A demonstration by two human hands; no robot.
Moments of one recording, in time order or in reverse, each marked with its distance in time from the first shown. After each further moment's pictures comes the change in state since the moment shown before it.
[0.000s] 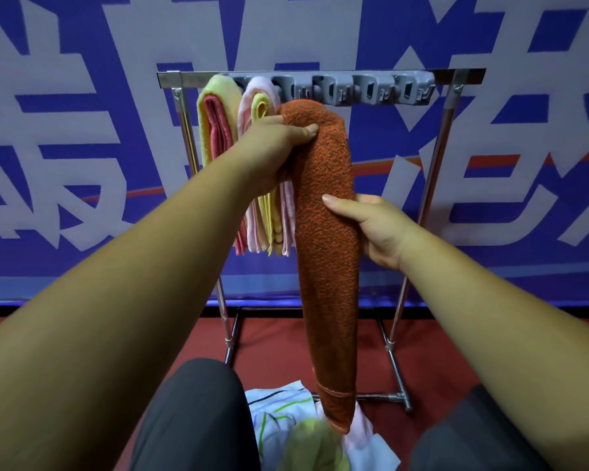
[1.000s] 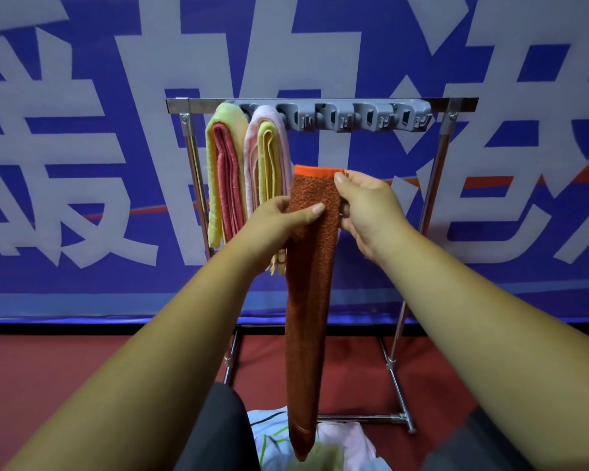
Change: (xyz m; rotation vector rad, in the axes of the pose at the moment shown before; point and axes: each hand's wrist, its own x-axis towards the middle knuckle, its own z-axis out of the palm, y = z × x) left_hand -0.040 -0.058 -0.015 0.102 -0.059 -0.024; right_hand 0.026 -0.040 0.034 -0.069 0.273 -0.228
